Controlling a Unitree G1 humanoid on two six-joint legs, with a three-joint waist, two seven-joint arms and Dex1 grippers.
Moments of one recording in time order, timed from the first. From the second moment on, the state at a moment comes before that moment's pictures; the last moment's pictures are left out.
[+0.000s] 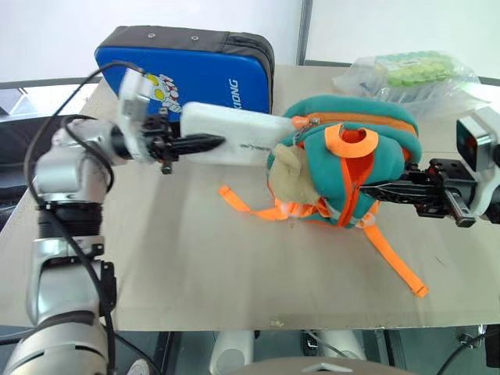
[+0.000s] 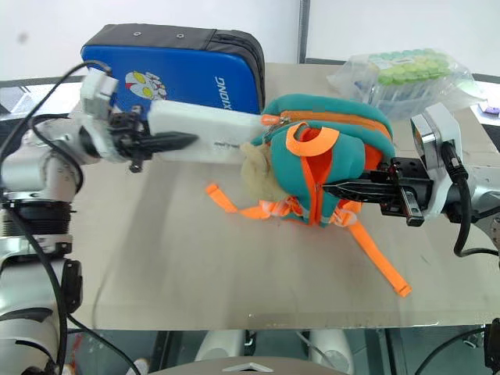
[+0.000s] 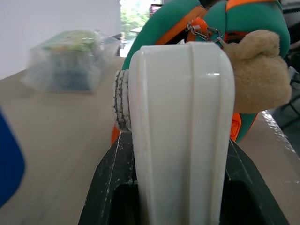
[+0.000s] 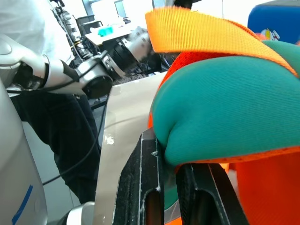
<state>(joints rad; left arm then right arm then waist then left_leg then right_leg) -0.80 0.77 0.07 0.30 -0.59 0.41 -1.51 -0.40 -0.87 -0.27 -0.44 1.15 0.85 1.07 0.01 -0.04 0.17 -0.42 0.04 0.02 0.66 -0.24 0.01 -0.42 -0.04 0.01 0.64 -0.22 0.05</state>
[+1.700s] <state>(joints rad) -0.46 0.52 0.07 -0.28 -0.85 0.88 -1.01 -0.33 -0.81 -0.21 -0.57 1.26 0.85 0.87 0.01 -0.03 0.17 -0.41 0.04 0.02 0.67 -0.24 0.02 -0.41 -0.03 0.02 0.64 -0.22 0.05</state>
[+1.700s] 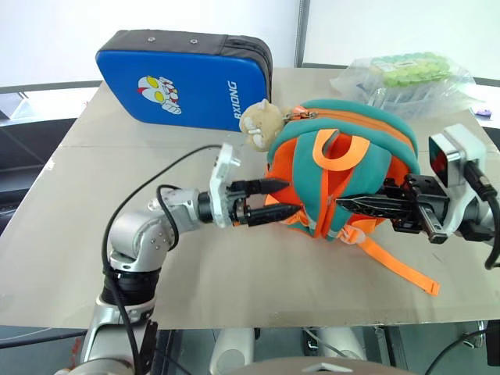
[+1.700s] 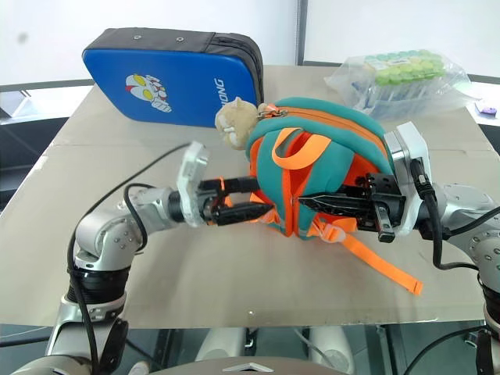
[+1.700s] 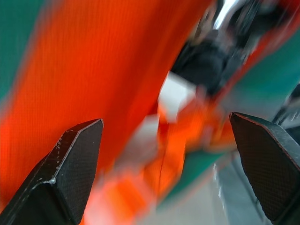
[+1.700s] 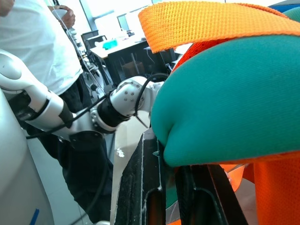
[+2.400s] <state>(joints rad) -0.73 0.54 0.28 0.09 -1.10 1.15 -0.70 -0.28 -0.81 -0.23 -0.60 1.27 0.84 0.82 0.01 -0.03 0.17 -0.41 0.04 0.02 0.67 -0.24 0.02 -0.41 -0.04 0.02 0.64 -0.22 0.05</state>
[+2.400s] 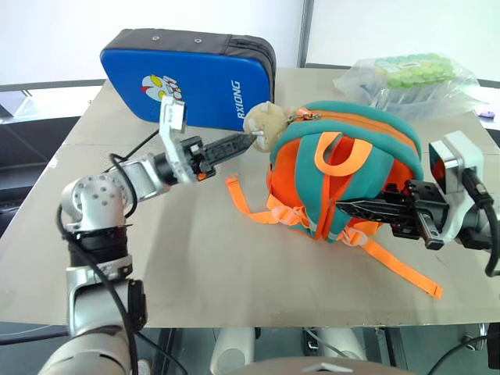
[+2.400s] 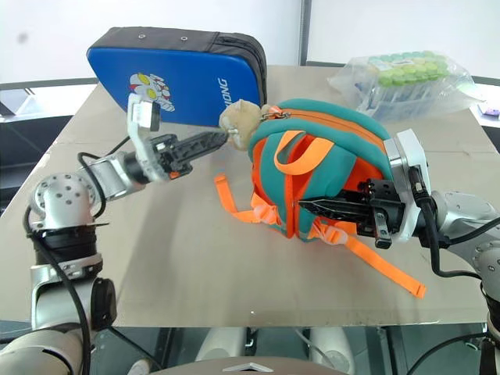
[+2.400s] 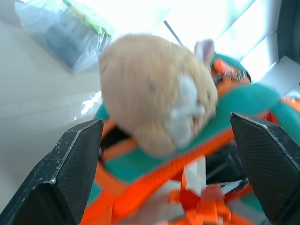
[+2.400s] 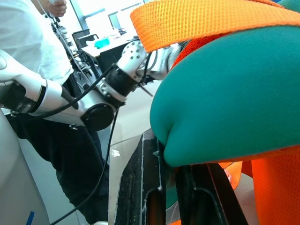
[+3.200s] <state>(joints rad) -0.67 0.53 0.25 0.30 -0.84 0.95 -0.70 -0.31 -0.77 -0.32 -0.54 1.31 0.78 0.69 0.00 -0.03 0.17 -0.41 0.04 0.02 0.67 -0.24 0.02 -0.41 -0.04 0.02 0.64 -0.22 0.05</state>
